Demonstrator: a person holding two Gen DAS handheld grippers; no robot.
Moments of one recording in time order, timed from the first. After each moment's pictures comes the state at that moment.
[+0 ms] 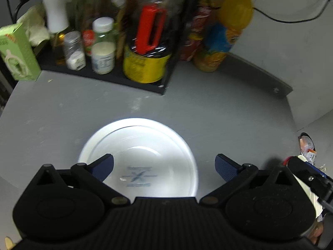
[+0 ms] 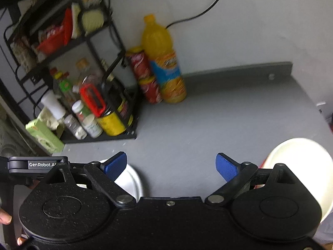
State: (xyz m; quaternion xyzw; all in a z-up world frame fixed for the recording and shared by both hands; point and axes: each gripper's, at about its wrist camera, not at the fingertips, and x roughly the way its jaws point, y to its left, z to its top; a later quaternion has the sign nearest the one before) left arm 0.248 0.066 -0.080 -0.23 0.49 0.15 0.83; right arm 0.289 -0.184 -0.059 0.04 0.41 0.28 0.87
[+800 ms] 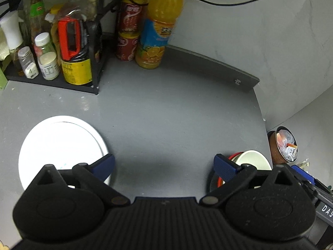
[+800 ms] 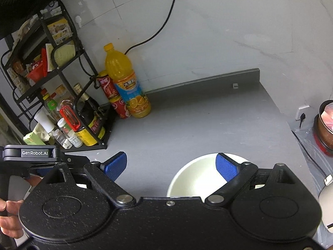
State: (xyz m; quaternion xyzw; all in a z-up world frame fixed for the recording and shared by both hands) left arm 0.296 -0.065 -0.057 -0.22 0.48 0.11 0.84; right arm 0.323 -0.308 -0.059 0.06 0.39 0.28 0.87
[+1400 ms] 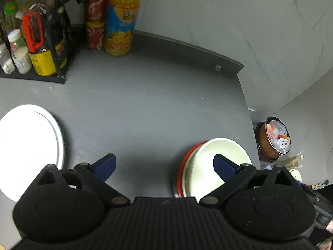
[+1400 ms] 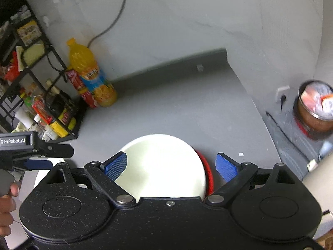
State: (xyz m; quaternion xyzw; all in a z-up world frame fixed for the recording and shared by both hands) left arm 0.324 -0.143 -0.078 -0.22 0.49 0.09 0.84; right arm 0.346 -0.375 -0.104 0.07 0.45 0.24 0.86
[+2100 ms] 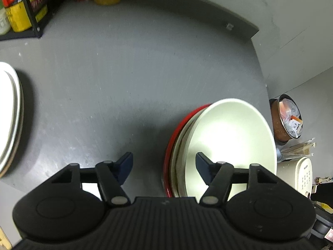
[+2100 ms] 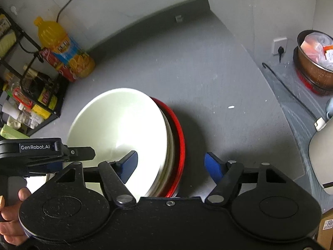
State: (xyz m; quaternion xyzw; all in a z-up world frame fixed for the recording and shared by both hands) left arm 0.354 -0.176 -0.164 -0.24 0.57 0.10 0.78; right arm 0.365 -0.387 -0.173 0.09 0.54 0.23 0.80
